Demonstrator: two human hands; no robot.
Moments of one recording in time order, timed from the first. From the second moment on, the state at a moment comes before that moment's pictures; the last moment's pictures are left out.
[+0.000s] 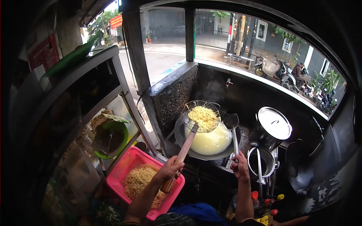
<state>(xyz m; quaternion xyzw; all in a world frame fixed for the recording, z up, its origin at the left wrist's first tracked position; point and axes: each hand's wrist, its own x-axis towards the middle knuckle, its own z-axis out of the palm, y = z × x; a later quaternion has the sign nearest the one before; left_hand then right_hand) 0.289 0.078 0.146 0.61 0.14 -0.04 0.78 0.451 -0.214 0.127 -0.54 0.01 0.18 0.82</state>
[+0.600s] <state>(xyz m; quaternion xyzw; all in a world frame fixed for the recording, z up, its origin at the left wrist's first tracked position) 0.281 0.064 0.132 0.59 0.16 -0.03 0.79 0.451 -0.178 0.130 -0.44 -0.02 0.20 0.87</state>
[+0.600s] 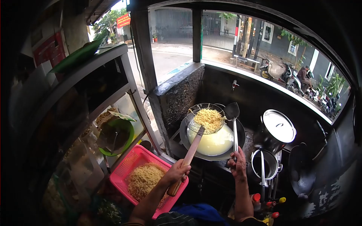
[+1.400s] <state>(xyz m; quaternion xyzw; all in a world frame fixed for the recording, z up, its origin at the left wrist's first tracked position) 0.273 0.038 0.127 0.61 0.17 -0.03 0.78 0.440 -0.182 0.135 -0.41 0.08 0.21 0.88</state>
